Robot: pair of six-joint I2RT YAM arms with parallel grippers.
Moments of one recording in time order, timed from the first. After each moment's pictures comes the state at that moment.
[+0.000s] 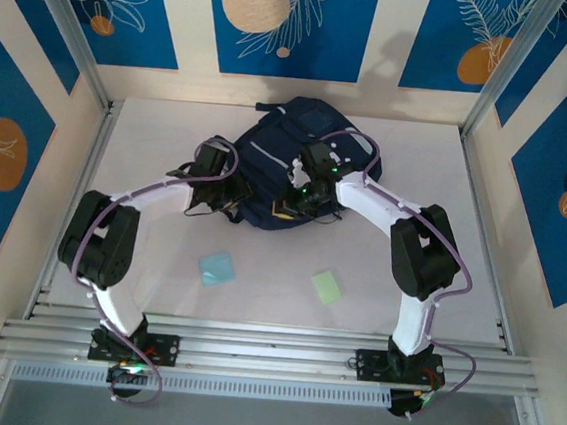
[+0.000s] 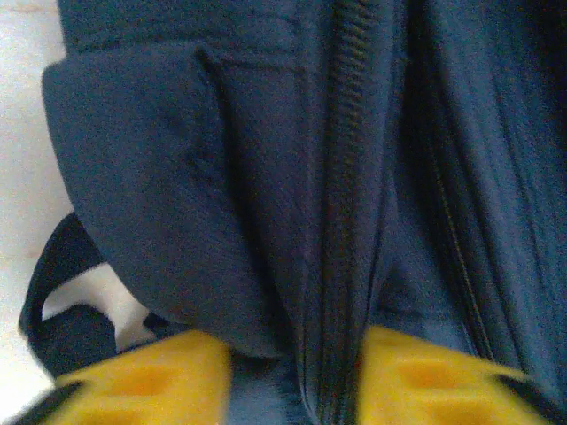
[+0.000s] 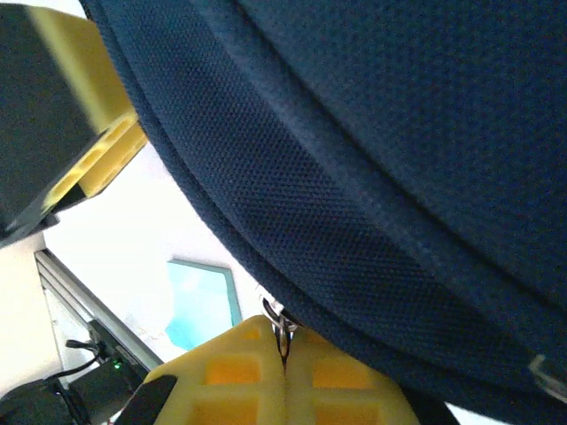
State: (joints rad) left arm -0.38 1.75 1.09 -0.25 0.25 -0.93; right arm 0.56 1.89 1.43 -0.67 -0.52 0.57
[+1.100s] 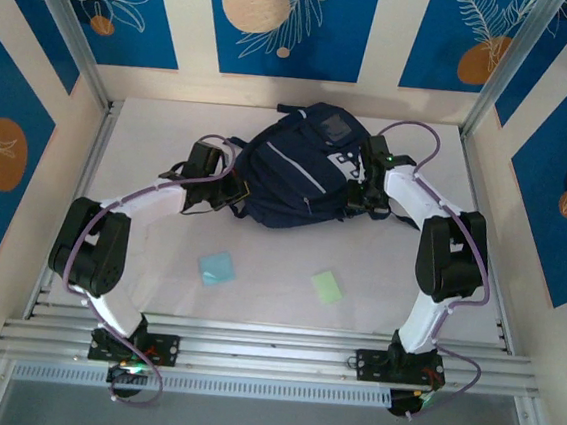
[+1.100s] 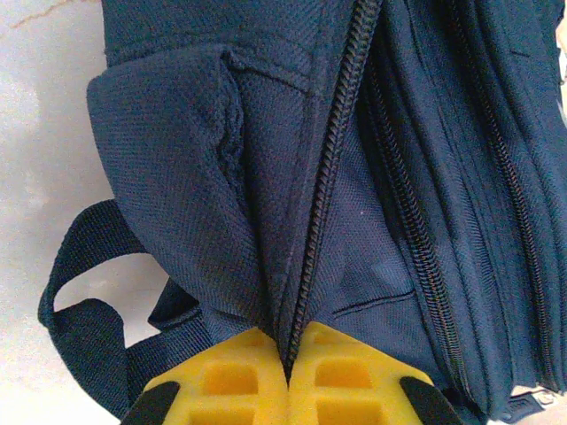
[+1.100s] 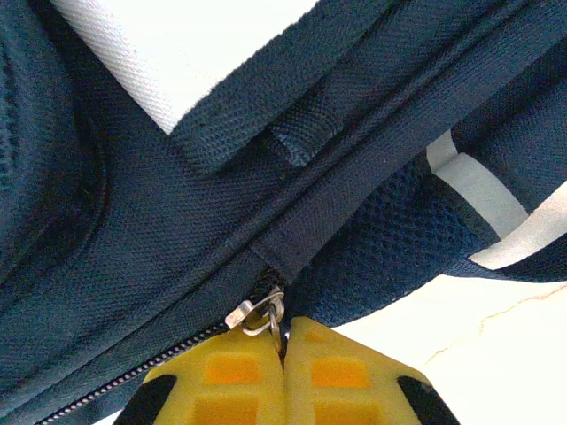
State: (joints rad) left arm -0.35 1.67 1.05 -0.20 0.35 -0.85; right arm 0.24 1.81 1.37 -0.84 0.01 0.26
